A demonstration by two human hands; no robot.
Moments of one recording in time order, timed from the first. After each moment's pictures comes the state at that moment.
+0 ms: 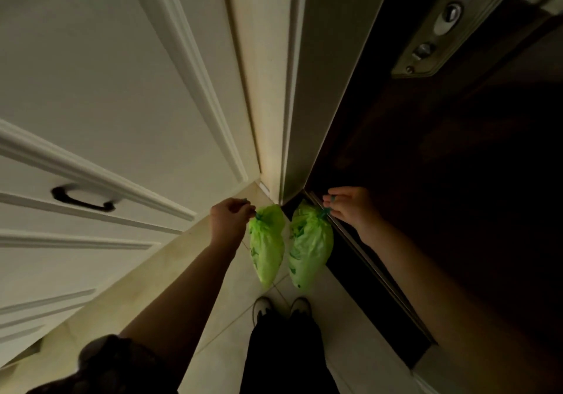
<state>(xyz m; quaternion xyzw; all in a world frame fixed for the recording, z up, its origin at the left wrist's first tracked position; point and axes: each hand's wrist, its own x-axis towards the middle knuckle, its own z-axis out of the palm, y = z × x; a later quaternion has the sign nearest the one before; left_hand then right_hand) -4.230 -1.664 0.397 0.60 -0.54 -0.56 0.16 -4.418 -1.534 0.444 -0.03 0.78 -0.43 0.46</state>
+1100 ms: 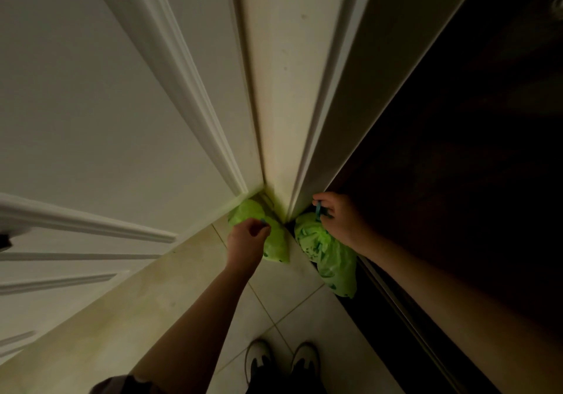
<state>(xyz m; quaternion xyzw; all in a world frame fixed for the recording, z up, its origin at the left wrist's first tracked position) -4.278 -1.699 0.206 0.59 -0.62 -0.51 0.09 -4.459 -1.613 0.248 -0.34 0.80 -0.29 0.41</state>
